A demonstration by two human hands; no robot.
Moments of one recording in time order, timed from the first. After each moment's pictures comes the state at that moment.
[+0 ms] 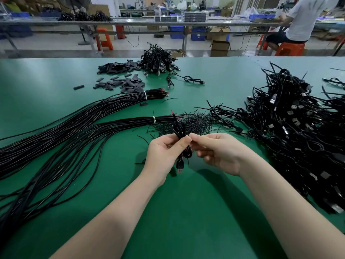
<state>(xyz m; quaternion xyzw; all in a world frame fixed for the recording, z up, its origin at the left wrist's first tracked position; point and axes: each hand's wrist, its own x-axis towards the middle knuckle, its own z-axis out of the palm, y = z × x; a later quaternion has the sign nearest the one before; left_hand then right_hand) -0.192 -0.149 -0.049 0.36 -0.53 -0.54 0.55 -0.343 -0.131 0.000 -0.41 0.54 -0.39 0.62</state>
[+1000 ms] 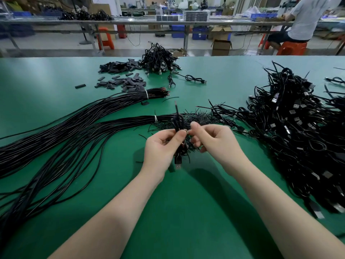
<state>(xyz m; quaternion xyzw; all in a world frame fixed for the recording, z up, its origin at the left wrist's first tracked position) -0.188 -0.155 -0.048 0.39 -0.49 -0.52 0.58 -0.330 -0.134 -0.011 -0.57 0.56 -0.50 0.33</state>
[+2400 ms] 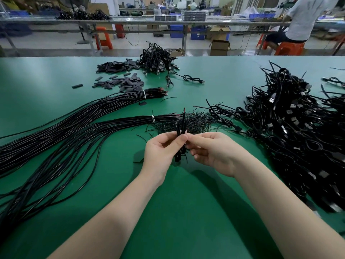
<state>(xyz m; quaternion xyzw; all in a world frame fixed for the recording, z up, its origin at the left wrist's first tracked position) -0.193 -0.149 -0.049 0.38 -0.47 -0.56 0.57 -0.336 -0.134 -0.005 -0.40 0.49 -0.43 0.64</state>
